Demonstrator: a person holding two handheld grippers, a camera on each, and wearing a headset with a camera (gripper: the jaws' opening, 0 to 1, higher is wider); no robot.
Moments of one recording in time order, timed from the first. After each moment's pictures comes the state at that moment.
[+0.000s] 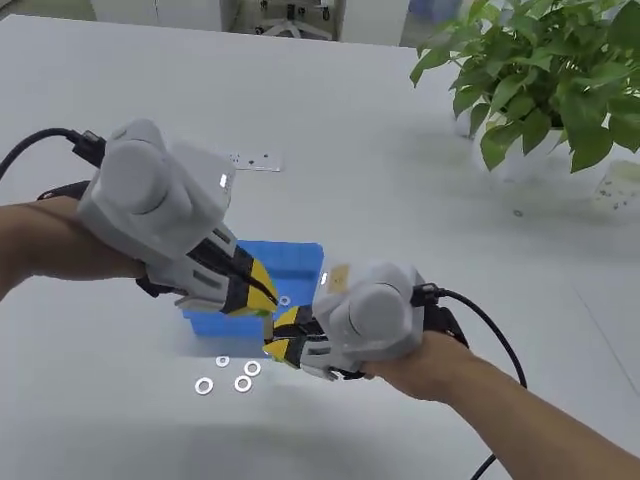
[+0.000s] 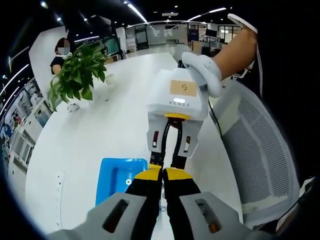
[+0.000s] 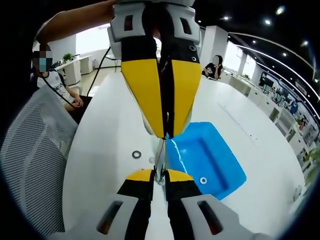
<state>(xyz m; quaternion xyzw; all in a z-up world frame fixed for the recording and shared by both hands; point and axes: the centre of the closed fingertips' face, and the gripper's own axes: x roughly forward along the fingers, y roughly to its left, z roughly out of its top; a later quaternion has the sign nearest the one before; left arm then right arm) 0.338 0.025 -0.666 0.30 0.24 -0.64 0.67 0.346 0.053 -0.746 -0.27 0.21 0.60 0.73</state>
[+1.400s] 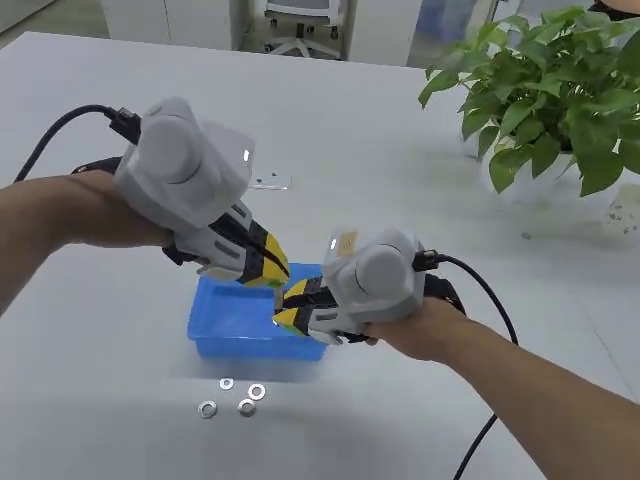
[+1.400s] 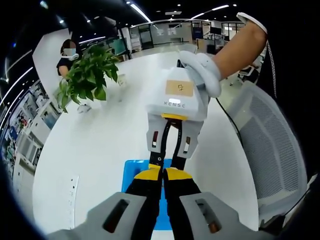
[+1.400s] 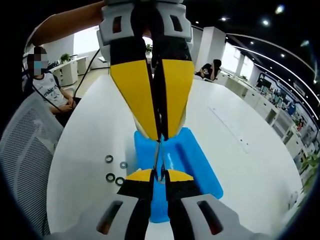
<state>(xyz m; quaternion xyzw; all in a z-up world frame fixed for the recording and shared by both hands) 0.393 0.028 -0.664 0.31 0.23 -0.61 0.69 0.406 0.058 -0.742 -0.27 0.21 0.59 0.73</state>
